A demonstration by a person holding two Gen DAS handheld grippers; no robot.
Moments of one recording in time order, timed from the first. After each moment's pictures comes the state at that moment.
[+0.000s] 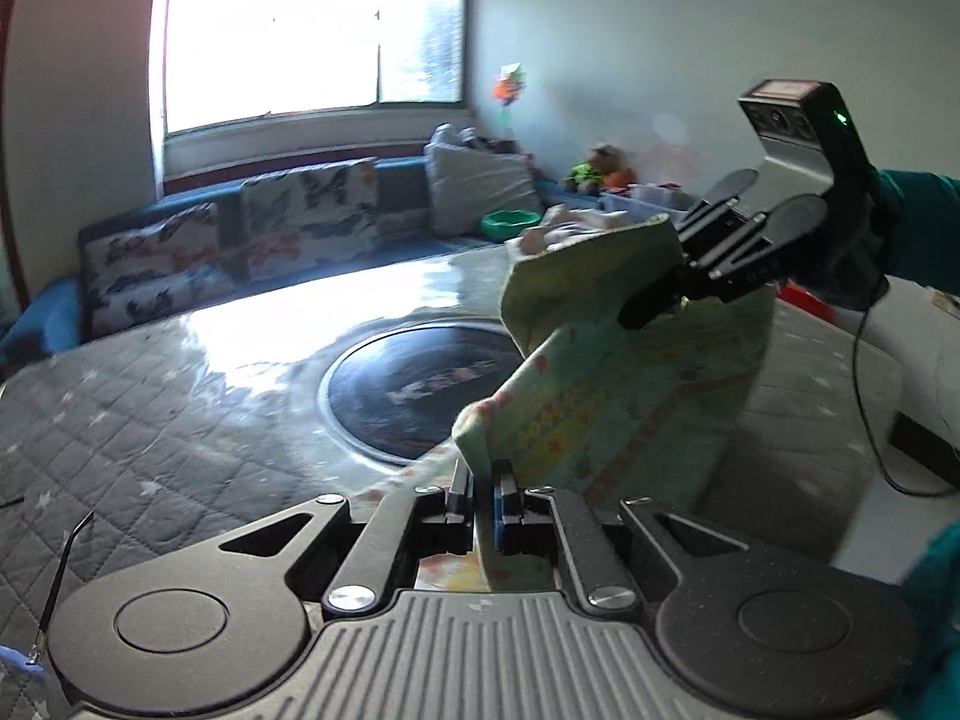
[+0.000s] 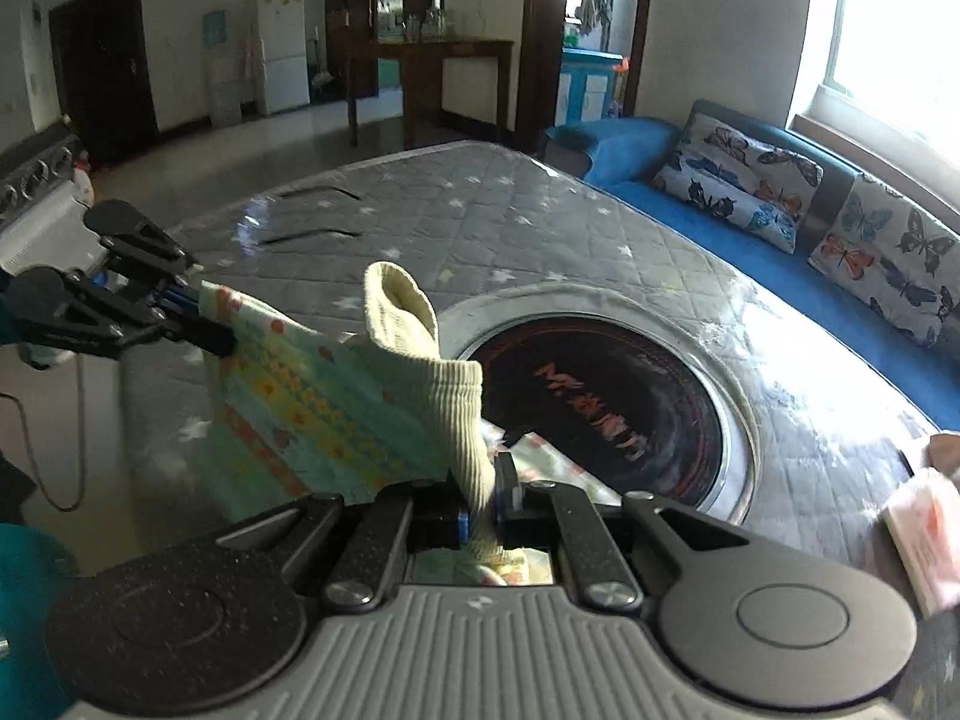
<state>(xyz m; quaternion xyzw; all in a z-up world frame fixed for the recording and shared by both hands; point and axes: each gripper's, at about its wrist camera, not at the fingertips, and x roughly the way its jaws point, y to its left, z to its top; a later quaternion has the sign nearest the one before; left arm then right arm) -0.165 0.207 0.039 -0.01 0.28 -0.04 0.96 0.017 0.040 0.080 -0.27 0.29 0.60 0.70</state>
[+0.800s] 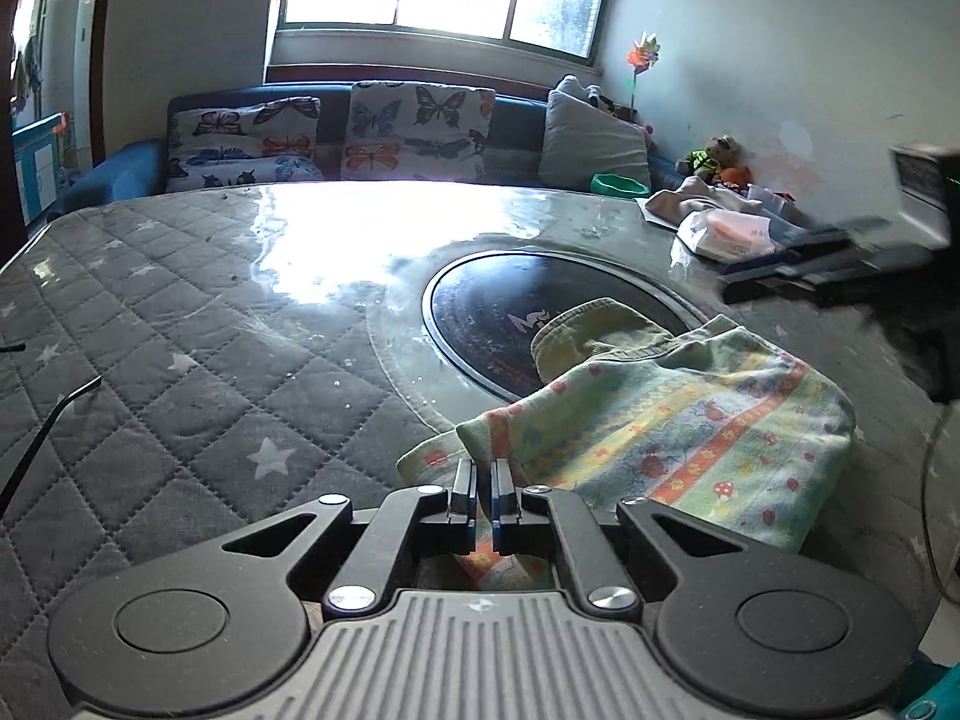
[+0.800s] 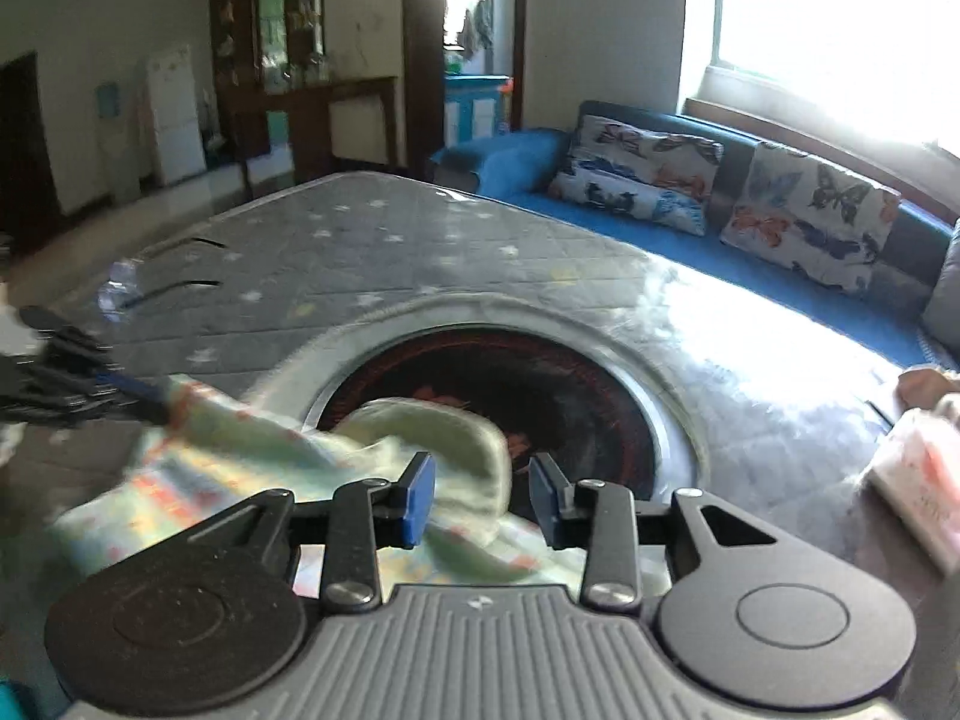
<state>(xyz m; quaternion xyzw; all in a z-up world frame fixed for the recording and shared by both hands) -0.136 0.251 -0.004 -0.10 0.32 0.05 0.94 0.062 0.043 0.034 -0.19 0.29 0.54 0.77</state>
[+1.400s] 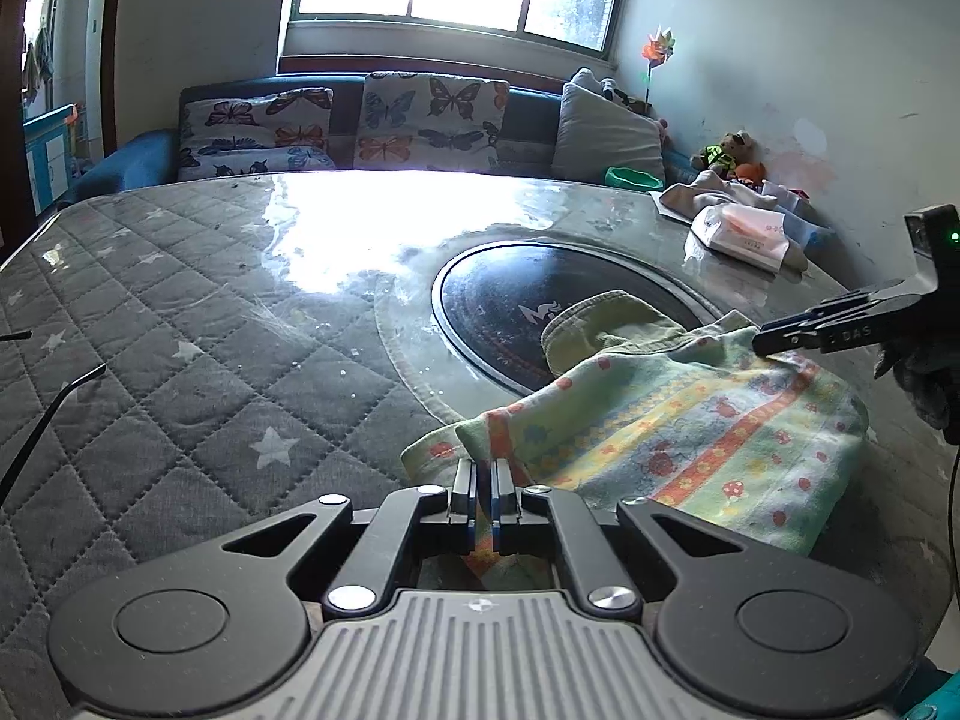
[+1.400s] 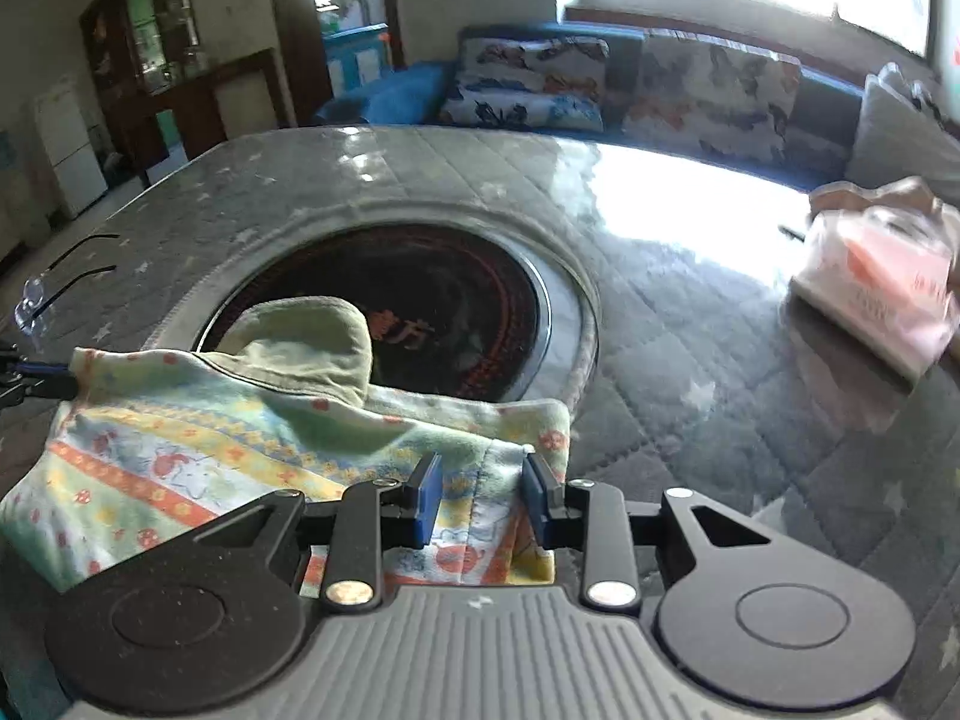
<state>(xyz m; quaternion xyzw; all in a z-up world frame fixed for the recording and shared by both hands) -0.128 0.249 -0.007 -0.10 0.33 0.06 0.93 0.107 0.005 -0.013 -0.15 0.38 0.44 0.80</state>
